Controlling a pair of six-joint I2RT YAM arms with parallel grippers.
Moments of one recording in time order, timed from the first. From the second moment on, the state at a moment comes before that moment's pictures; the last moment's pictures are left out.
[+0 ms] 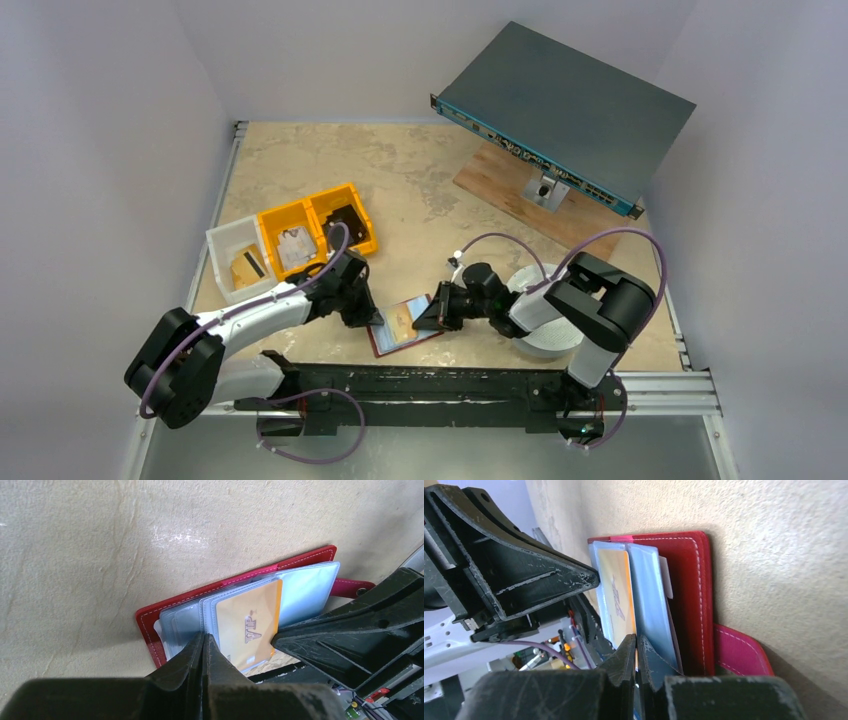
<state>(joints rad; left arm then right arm) -0.63 1.22 0.51 -0.39 0.14 -0.98 0.84 1.73 0.42 0.75 -0.45 1.20</state>
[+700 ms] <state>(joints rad) -0.62 1.22 0.51 -0.39 0.14 -0.98 0.84 1.74 0.44 0.74 -0.46 1.15</state>
